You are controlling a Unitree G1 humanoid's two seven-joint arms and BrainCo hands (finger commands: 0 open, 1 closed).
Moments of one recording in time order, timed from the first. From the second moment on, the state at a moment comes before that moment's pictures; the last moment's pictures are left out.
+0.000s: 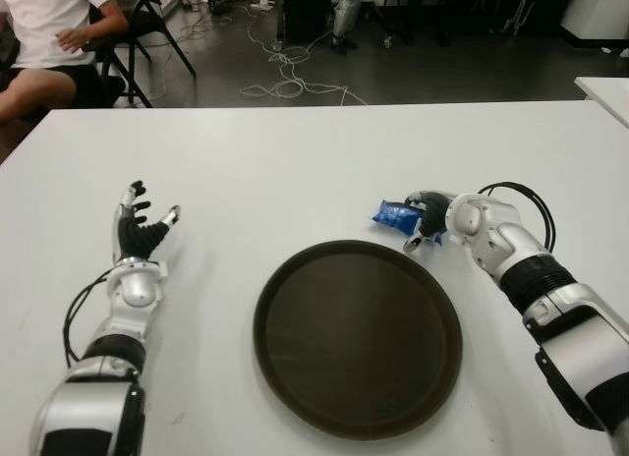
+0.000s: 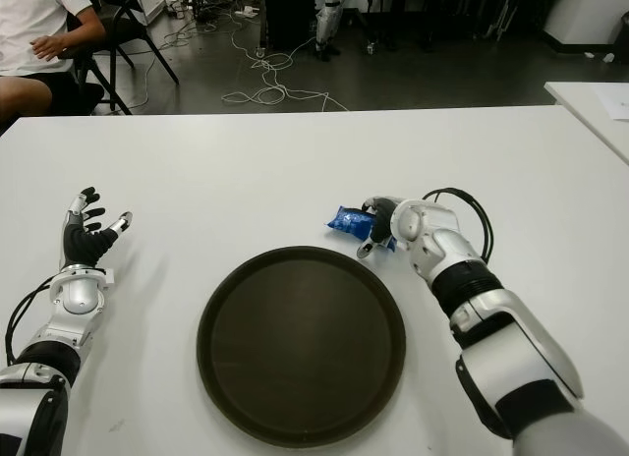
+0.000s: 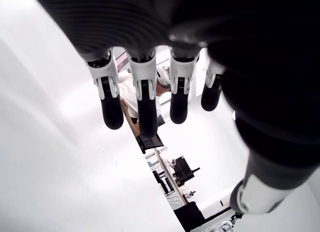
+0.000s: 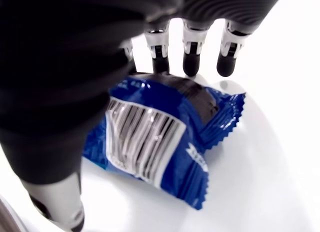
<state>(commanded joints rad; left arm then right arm) -0.53 0.28 0.05 1.16 0.20 -0.48 0.43 -0.77 -0.35 0.53 0.87 -0.63 0.18 0.44</state>
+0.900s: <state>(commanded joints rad) -0.53 0.28 0.06 1.17 0.19 -0.48 0.42 -0.85 -0.33 0.57 1.02 -0.65 0.07 0.46</state>
